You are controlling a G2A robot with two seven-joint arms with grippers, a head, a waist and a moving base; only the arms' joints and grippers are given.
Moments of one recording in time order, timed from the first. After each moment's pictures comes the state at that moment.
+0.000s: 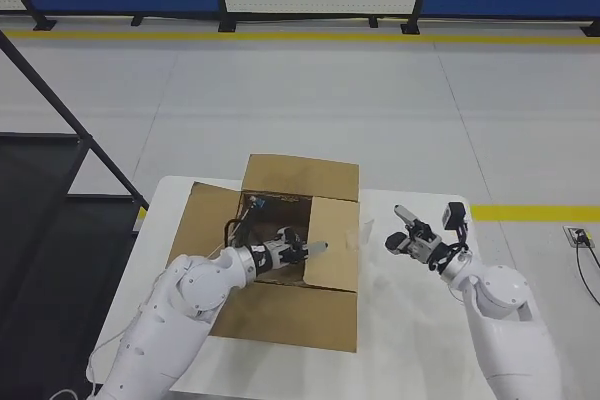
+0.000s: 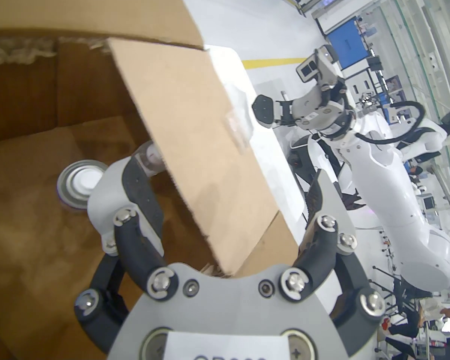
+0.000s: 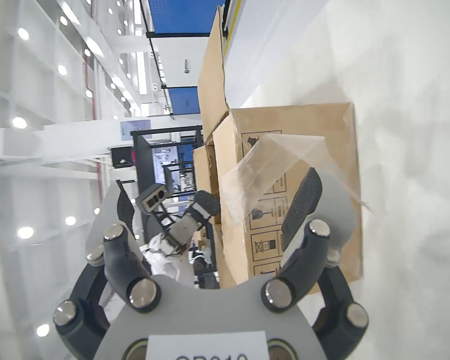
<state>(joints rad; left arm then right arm) 0.78 -1.24 -1.08 -1.38 0.37 -0.22 -0.69 -0.89 -1.34 1.57 -1.17 0.16 0.00 0.79</state>
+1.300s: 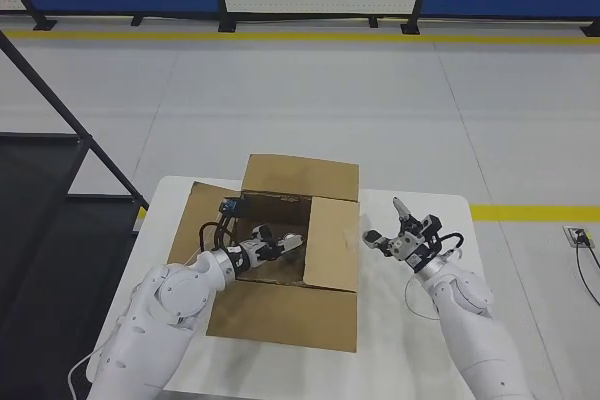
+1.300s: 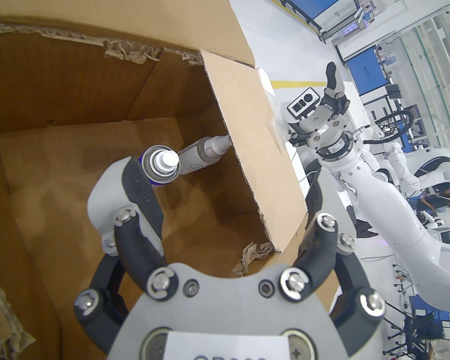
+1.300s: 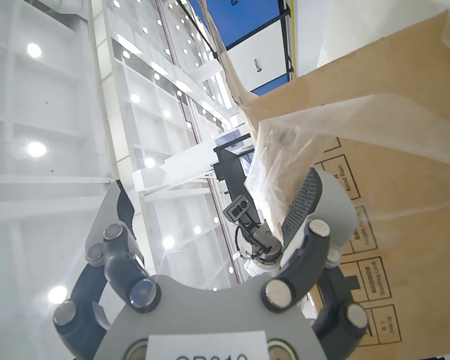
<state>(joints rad) 0.86 -1.21 -1.18 -1.43 0.41 -0.22 -0.65 -0.79 -1.39 1.45 -0.91 0.67 -0.04 0.78</state>
